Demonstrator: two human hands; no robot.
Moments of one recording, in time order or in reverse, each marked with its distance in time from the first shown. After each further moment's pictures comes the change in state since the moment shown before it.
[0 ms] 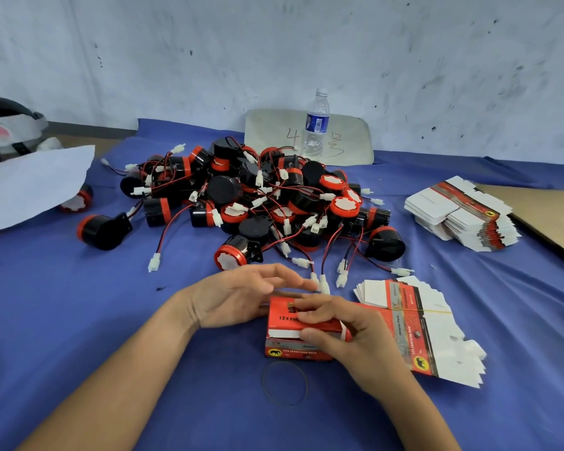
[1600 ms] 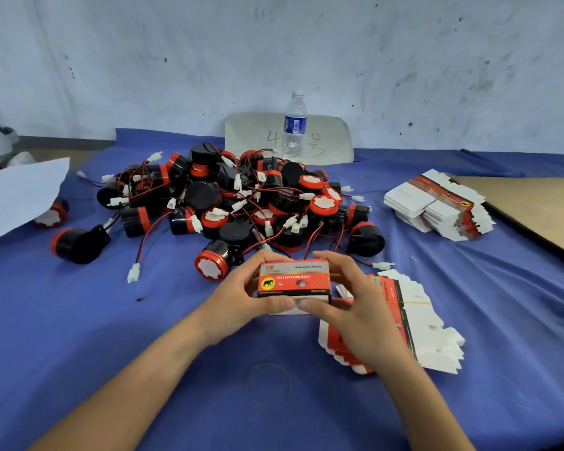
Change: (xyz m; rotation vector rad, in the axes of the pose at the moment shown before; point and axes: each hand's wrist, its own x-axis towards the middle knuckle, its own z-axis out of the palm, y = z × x) left_hand 0.013 -0.016 0.024 0.528 0.385 0.282; right_hand 0.011 -0.008 -0.021 -0.025 0.141 0.020
